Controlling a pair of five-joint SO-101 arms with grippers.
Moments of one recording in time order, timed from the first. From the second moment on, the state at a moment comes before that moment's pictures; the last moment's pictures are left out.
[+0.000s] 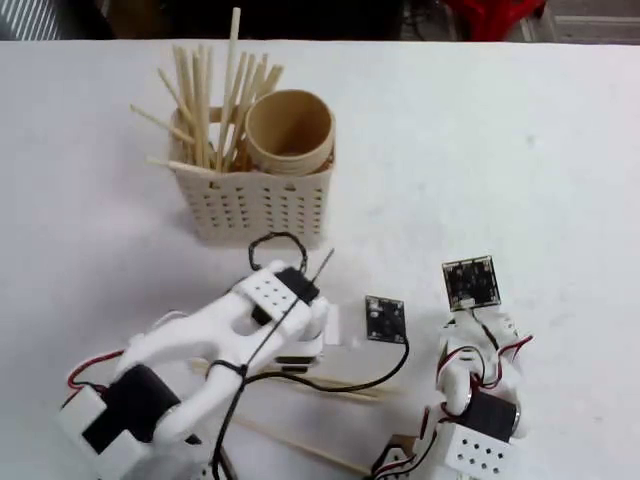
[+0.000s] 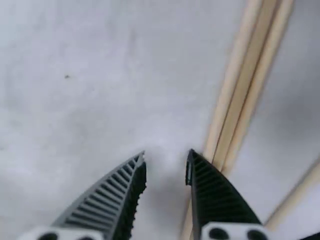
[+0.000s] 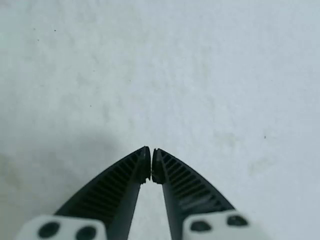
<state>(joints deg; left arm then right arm) 36.7 -3.7 44.9 60.7 -46.1 16.6 -102.1 96.5 60.9 32.4</state>
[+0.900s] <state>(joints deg) 33.0 -8.9 48.5 65.2 -43.3 16.6 -102.1 96.5 60.9 32.4</state>
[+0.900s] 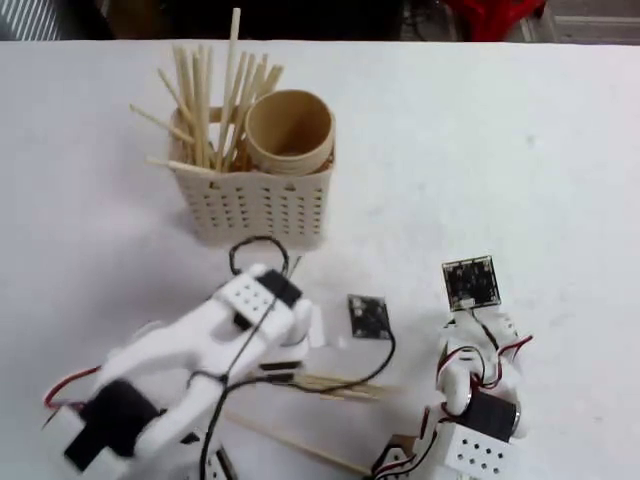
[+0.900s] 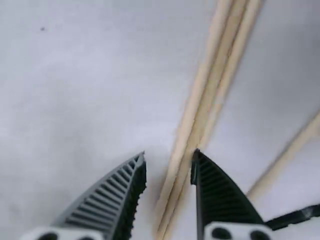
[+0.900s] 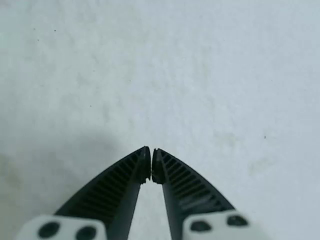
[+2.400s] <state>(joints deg) 27.2 -30.5 62.2 73.4 -49.3 16.6 -102.1 96.5 60.9 32.4</state>
